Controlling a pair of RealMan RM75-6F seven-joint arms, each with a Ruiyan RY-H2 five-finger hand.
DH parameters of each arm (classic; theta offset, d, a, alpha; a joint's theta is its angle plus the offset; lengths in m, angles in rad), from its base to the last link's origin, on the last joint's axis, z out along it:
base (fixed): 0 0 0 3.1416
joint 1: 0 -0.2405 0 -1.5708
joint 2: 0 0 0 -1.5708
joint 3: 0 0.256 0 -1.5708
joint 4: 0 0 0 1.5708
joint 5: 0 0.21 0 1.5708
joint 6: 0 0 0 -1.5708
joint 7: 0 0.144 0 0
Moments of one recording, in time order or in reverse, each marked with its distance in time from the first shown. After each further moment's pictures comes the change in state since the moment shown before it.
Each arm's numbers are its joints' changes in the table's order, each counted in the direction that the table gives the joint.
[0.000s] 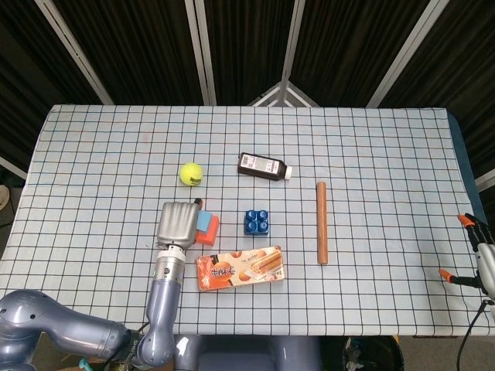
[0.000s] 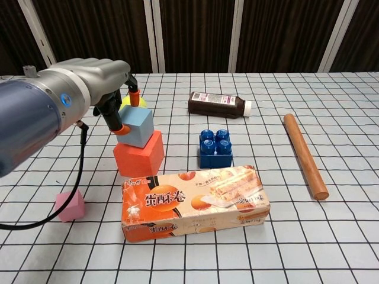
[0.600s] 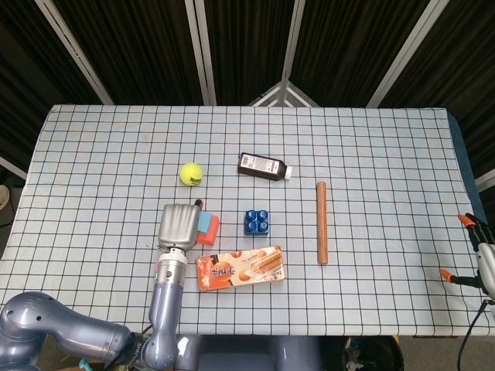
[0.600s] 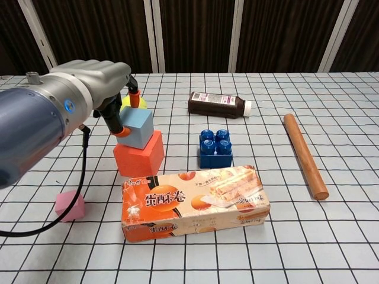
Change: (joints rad) left arm -0.007 0.036 0.005 0.015 0.027 -0.029 0.026; right arm 0.001 -0.002 0.000 0.001 -0.003 -0.003 0.005
